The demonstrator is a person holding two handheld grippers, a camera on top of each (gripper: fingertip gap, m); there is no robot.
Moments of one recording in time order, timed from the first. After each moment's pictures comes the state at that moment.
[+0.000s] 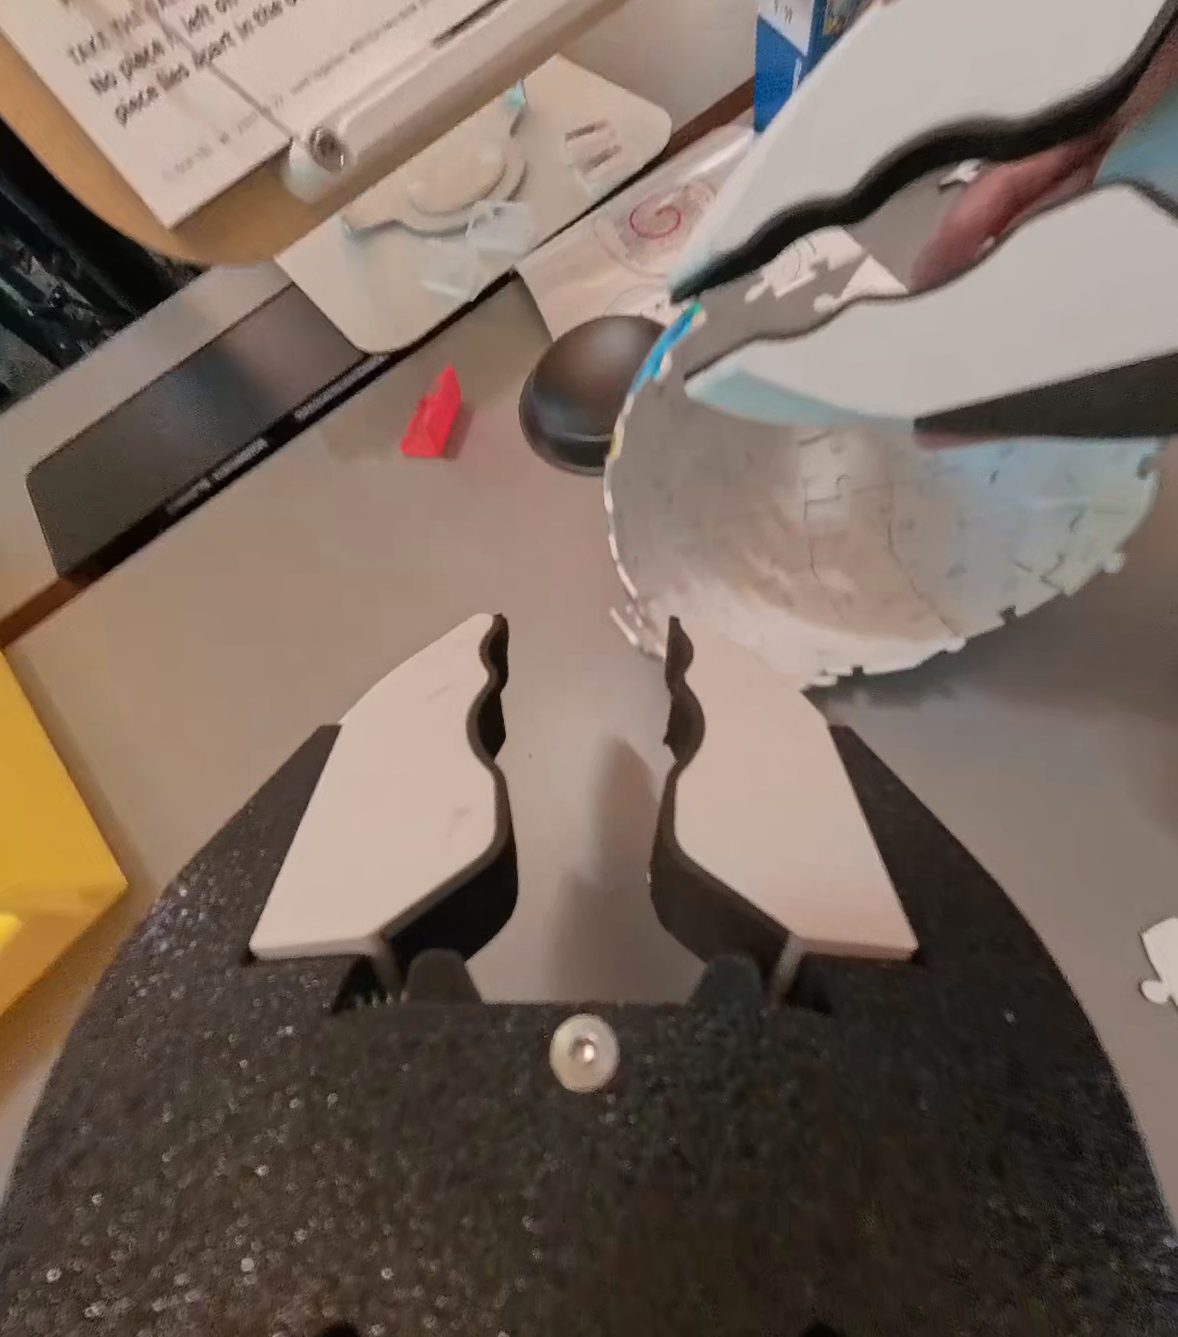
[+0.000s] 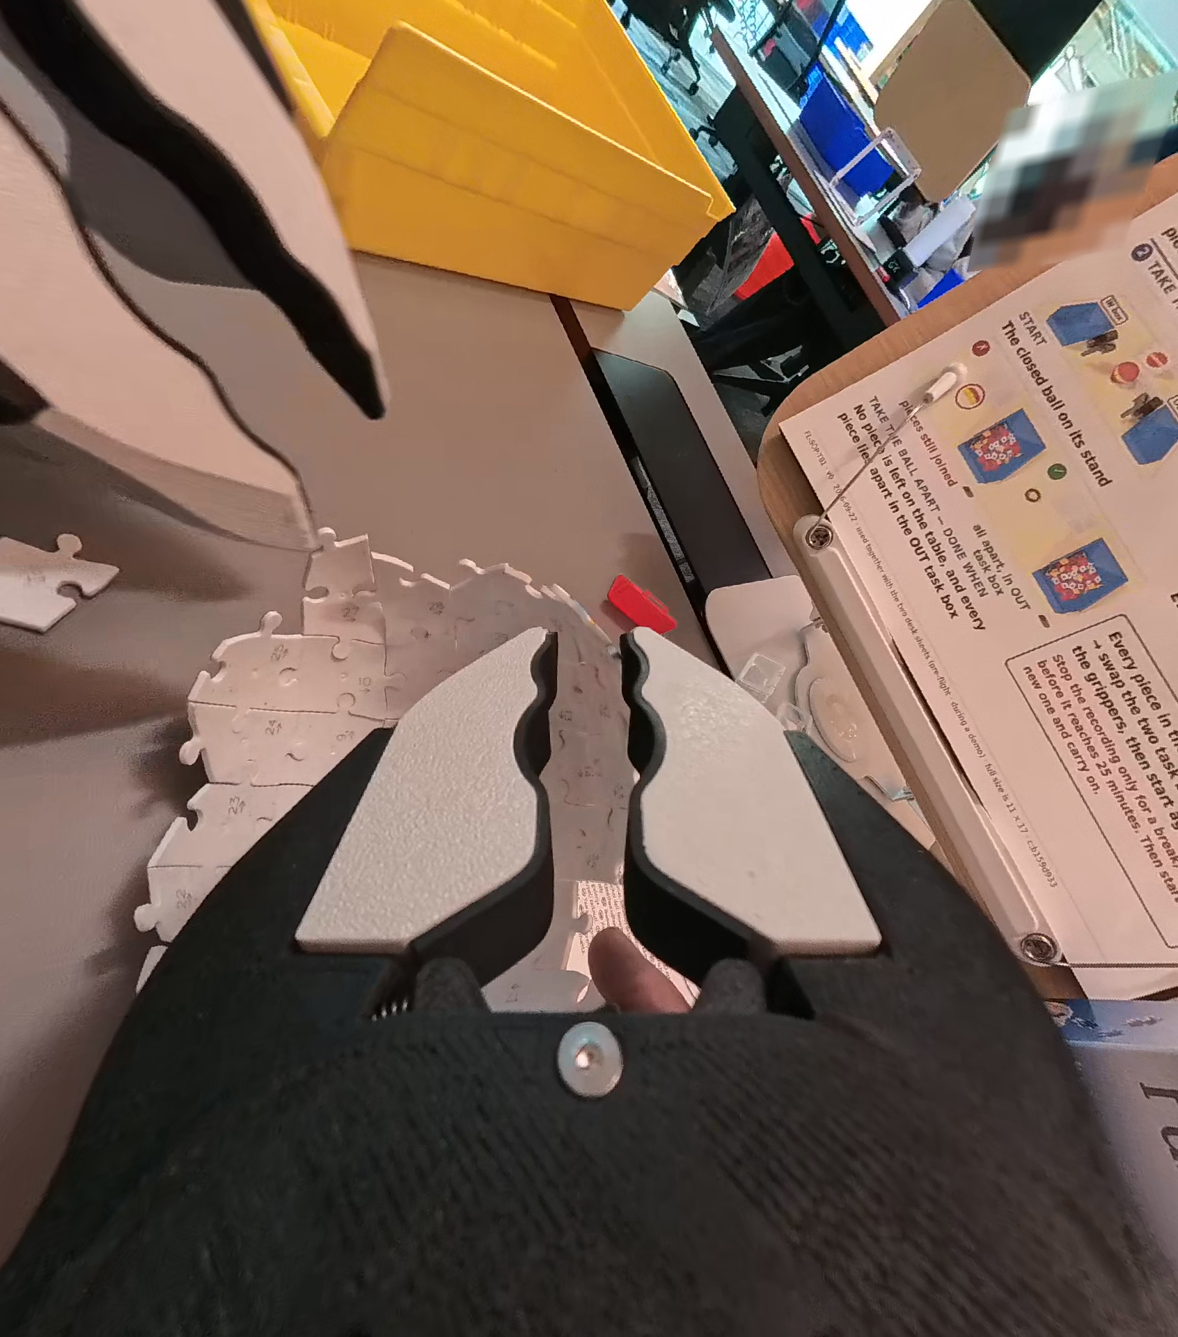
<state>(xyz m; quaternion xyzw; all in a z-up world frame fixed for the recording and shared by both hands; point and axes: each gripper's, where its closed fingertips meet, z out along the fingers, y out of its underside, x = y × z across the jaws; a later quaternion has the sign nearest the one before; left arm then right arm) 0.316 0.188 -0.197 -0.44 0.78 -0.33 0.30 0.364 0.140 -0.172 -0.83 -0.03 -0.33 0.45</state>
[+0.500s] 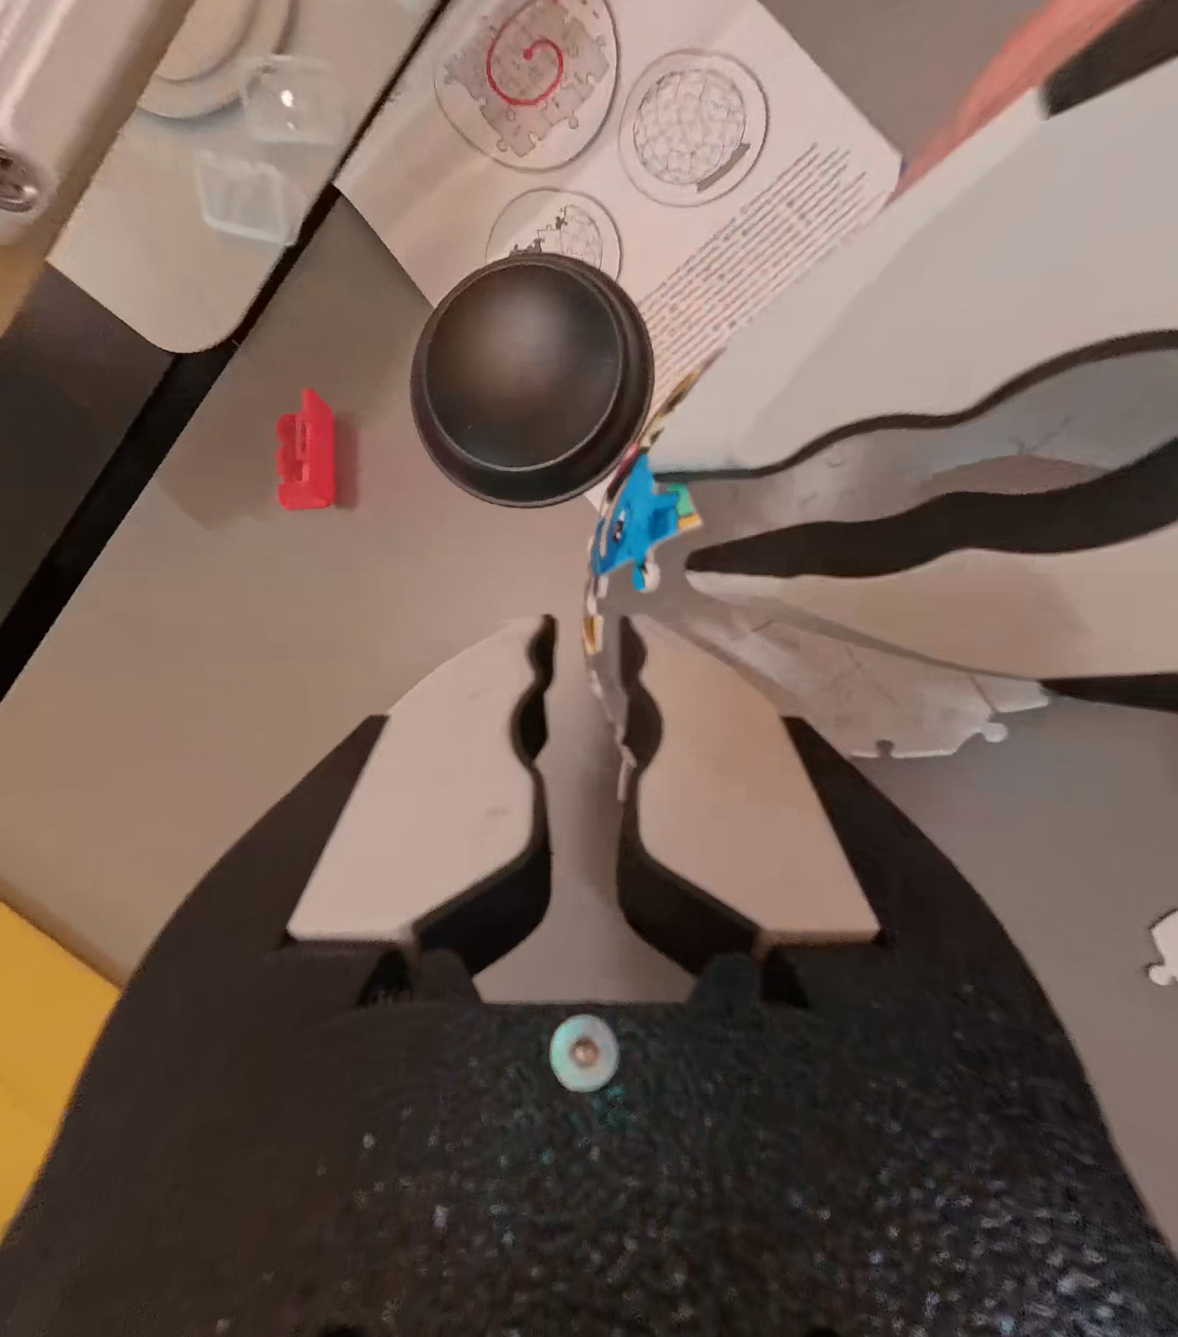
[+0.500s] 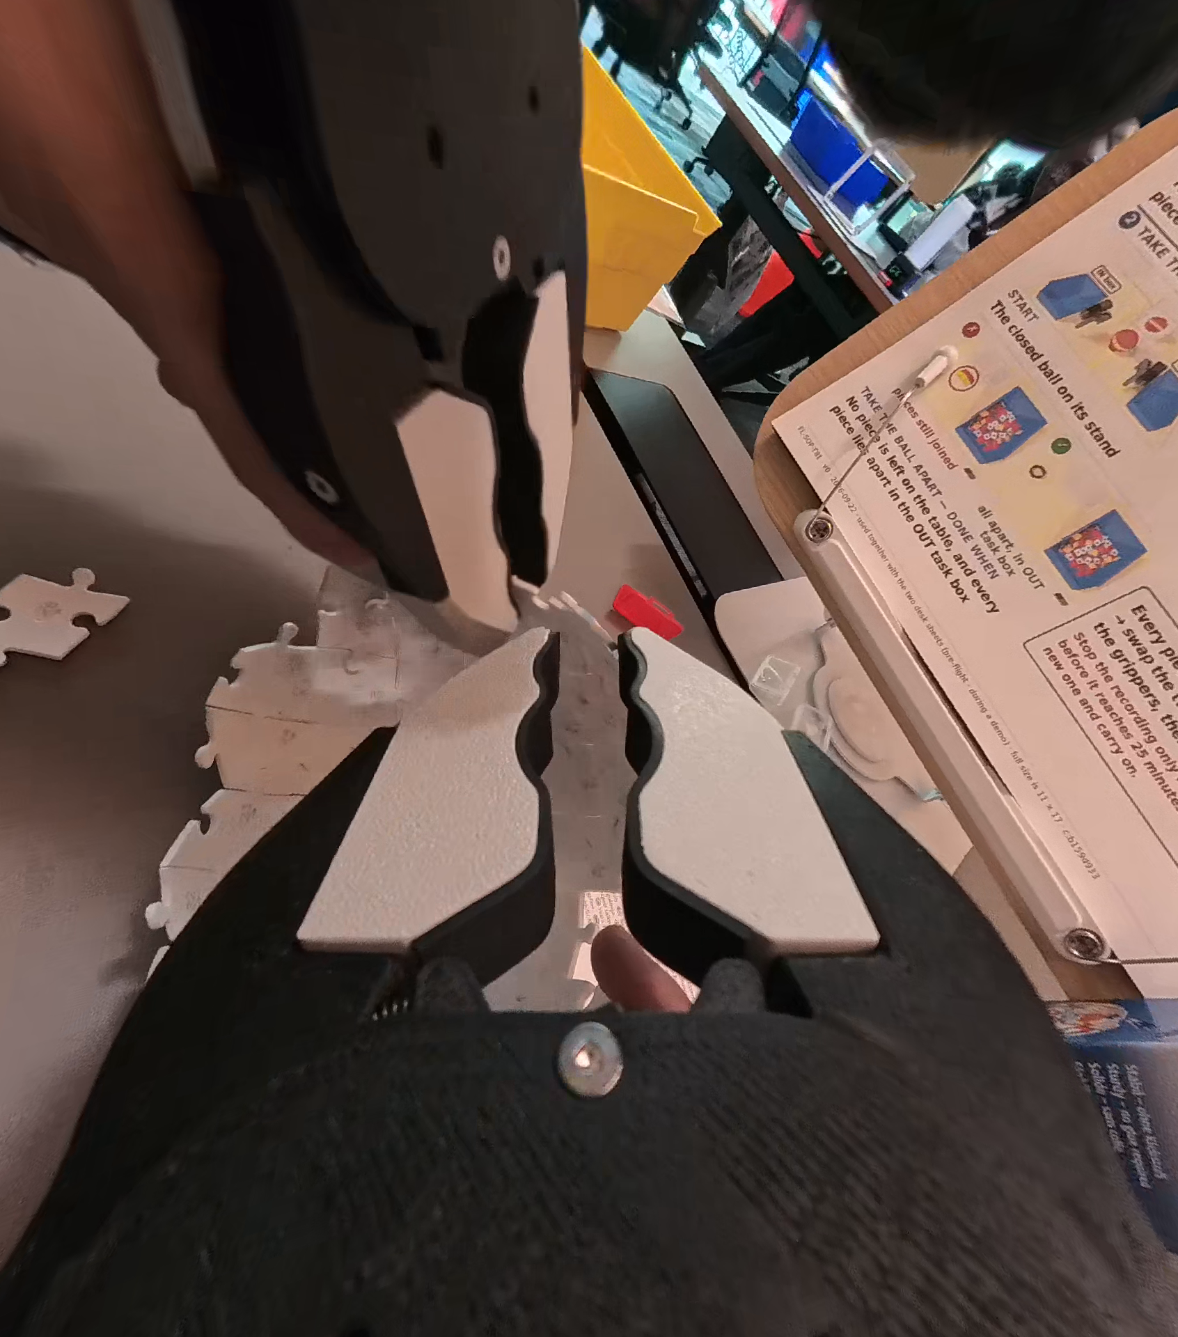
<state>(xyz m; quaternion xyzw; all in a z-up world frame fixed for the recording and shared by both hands) 0.366 0.160 -0.215 -0.39 0.88 -0.21 0.18 0.367 0.138 -0.170 -0.82 -0.01 -0.31 0.47</state>
